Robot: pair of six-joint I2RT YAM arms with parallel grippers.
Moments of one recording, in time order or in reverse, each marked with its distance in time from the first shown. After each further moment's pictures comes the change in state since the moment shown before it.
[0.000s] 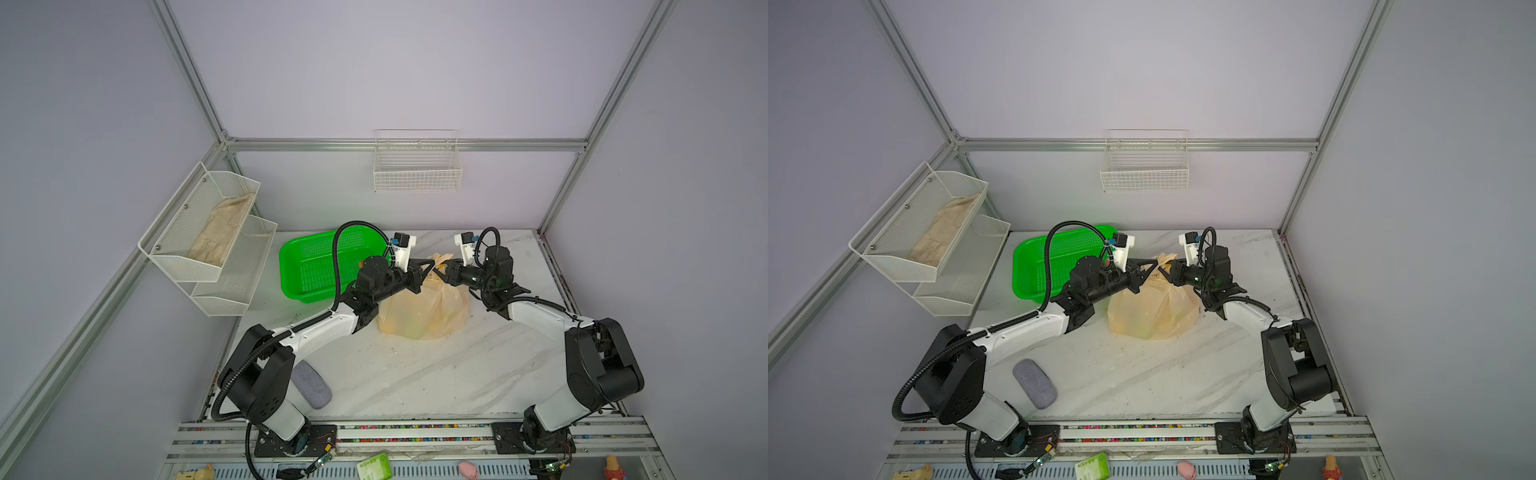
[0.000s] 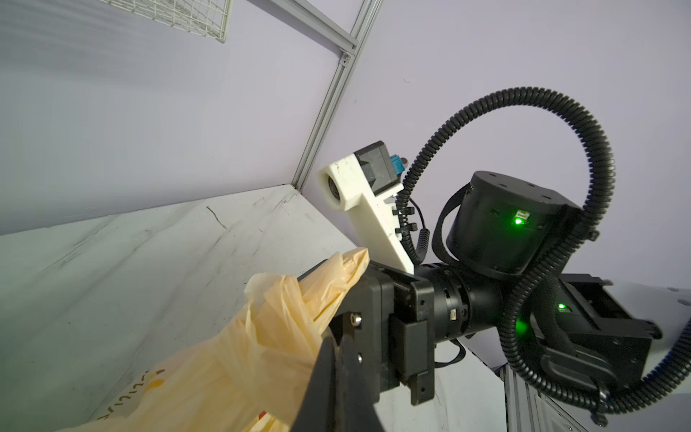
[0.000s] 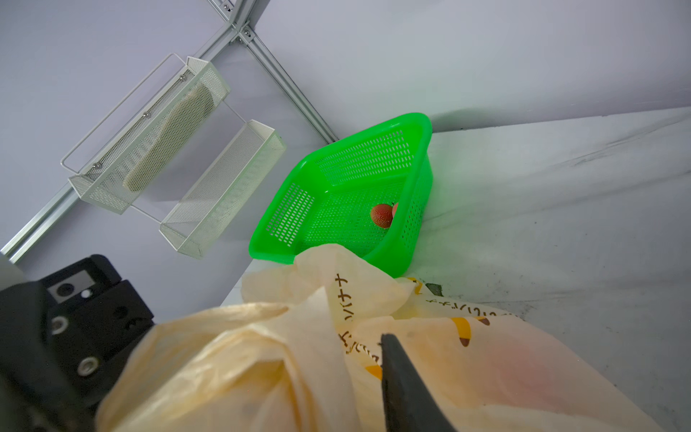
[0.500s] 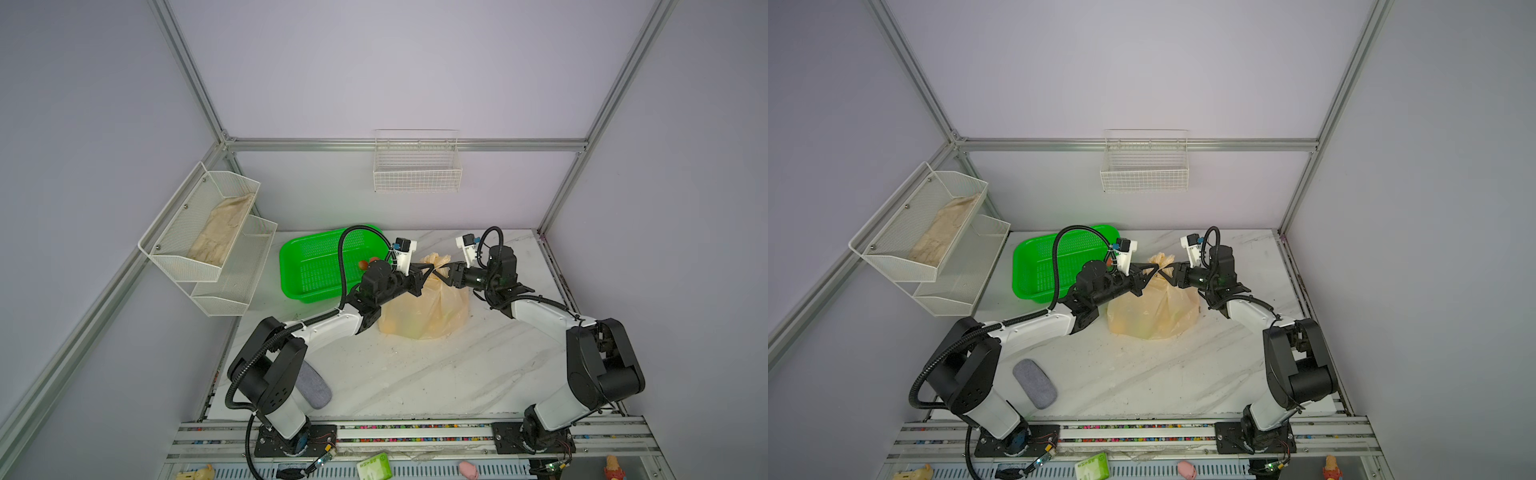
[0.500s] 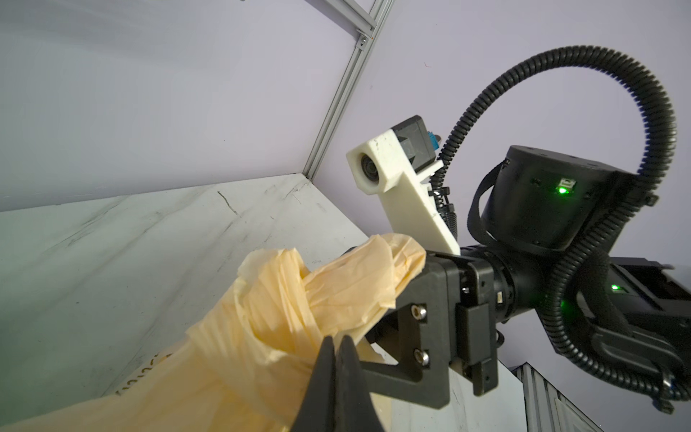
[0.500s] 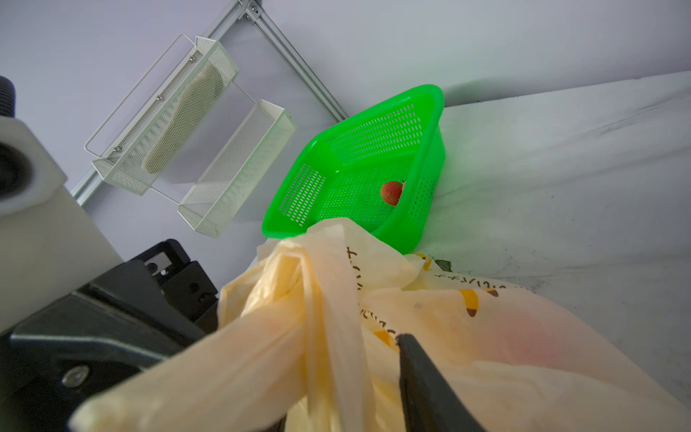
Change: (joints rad) left arm 0.000 0.071 -0.025 0.069 -0.019 0.000; right arm -0.045 -0.002 0.000 -0.072 -0.105 -0.022
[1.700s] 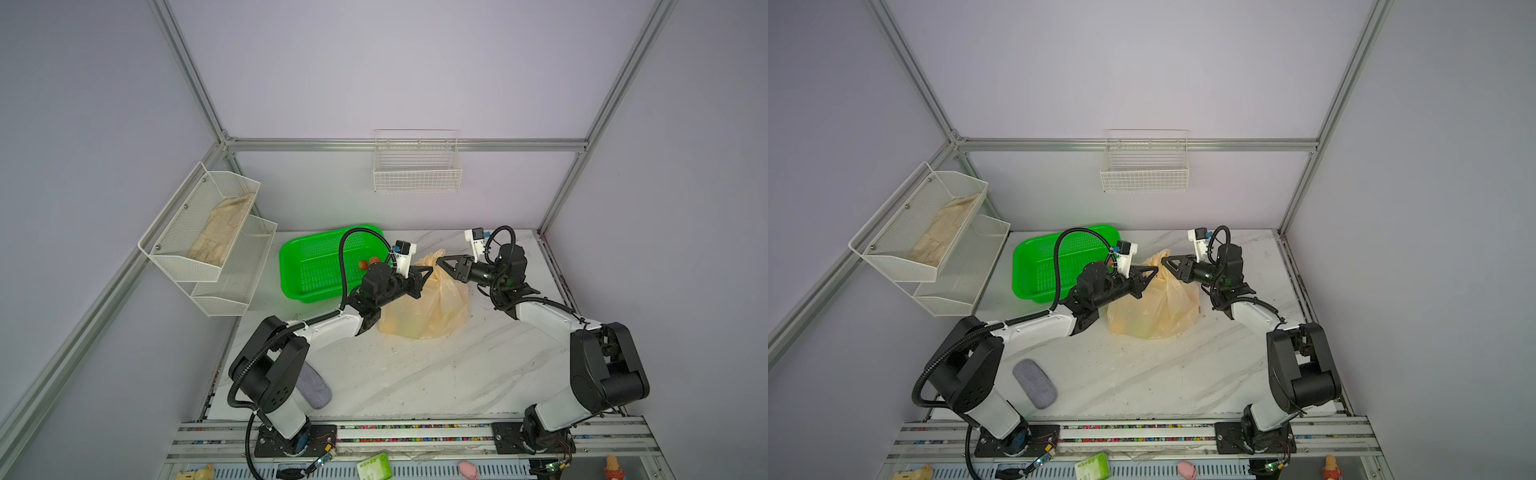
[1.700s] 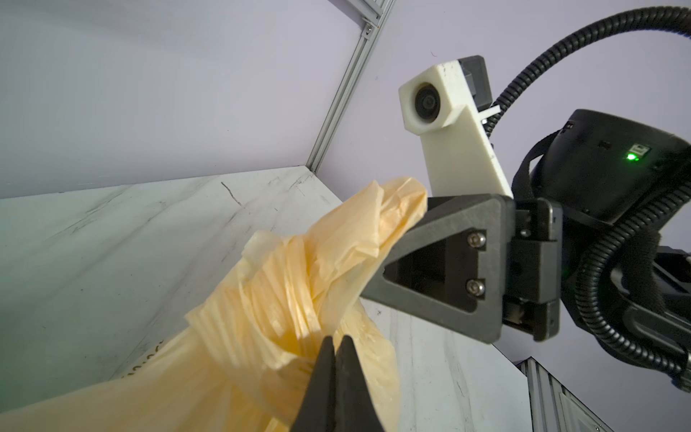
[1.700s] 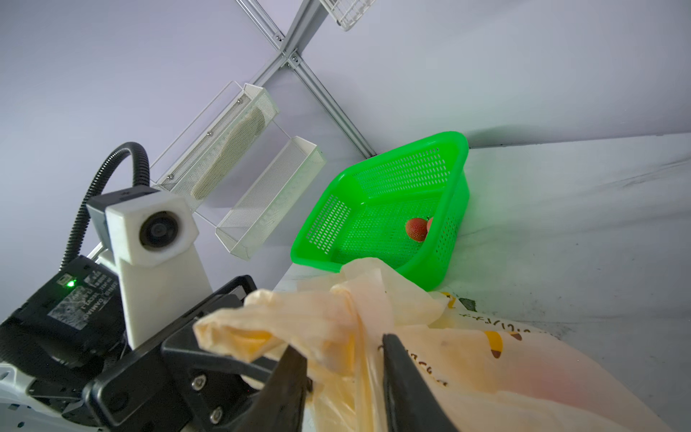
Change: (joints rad) left arm 0.000 0.003 -0.022 0.005 0.000 0.004; right arm -0.025 -0.022 -0.023 0.208 -0.058 0.146
